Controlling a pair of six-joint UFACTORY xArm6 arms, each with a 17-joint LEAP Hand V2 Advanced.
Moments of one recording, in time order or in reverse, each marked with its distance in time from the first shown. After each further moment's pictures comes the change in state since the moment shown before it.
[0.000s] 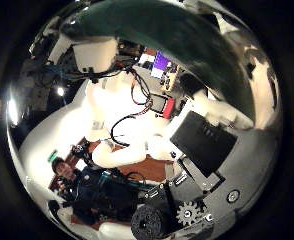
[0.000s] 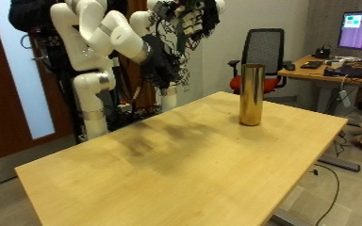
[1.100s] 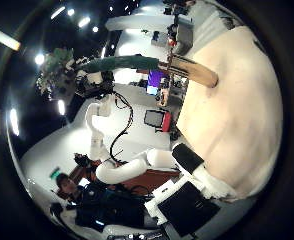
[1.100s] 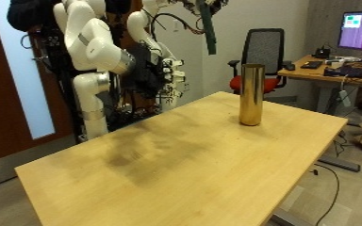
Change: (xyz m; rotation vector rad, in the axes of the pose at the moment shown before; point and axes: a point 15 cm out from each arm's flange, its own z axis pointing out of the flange) left arm 0.067 -0.065 -0.101 0.278 -0.136 0.229; right arm 0.041 0.008 -0.044 0.089 0.008 0.139
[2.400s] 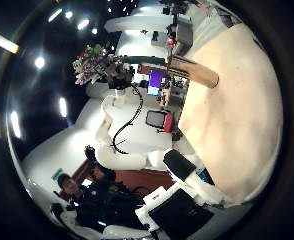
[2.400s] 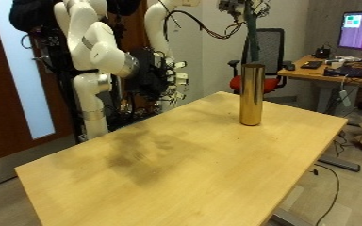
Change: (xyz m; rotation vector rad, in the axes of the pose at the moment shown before) left arm -0.164 -0.084 -0.050 0.145 -0.051 -0.111; right arm 0.006 -0.008 0.007 -0.009 -0.027 0.016
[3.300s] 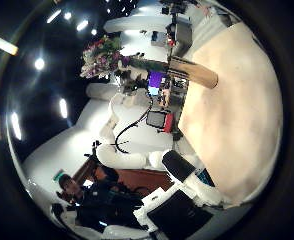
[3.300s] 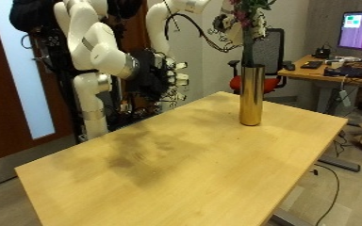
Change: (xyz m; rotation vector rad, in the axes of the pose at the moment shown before) left arm -0.074 0.048 0.010 -0.044 -0.029 -0.046; right arm 0.002 -0.003 0.001 -0.006 -0.004 0.000
